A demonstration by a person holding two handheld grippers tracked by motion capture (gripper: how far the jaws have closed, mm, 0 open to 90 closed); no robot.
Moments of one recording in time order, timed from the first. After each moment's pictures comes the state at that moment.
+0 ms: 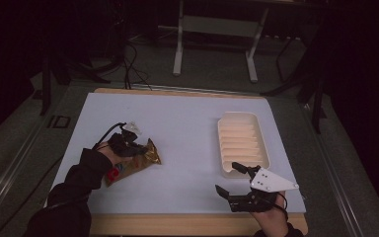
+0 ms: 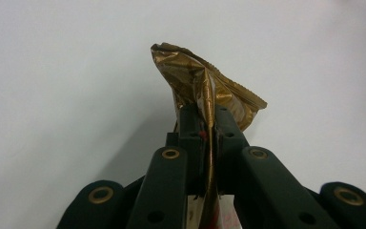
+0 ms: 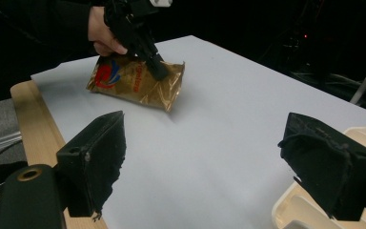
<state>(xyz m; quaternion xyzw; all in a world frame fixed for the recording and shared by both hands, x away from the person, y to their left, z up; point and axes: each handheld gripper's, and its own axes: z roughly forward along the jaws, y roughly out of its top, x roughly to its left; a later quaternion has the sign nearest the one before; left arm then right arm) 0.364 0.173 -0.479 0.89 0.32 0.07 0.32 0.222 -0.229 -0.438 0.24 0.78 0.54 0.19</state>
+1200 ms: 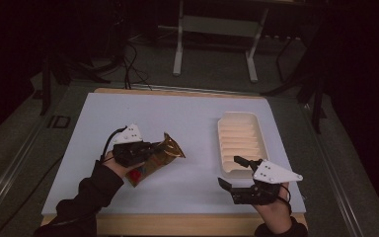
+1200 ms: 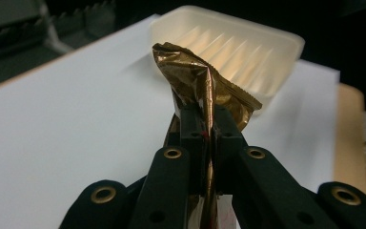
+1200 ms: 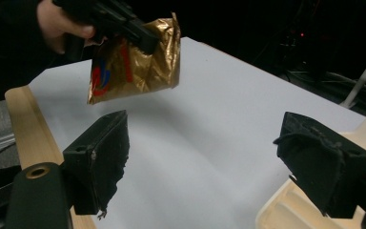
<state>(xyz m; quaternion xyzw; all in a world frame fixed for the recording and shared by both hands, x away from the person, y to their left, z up) 0.308 0.145 -0.439 0.80 0.25 0.12 0.53 0.233 -0.232 -0.421 0.24 0.79 0.53 0.20</state>
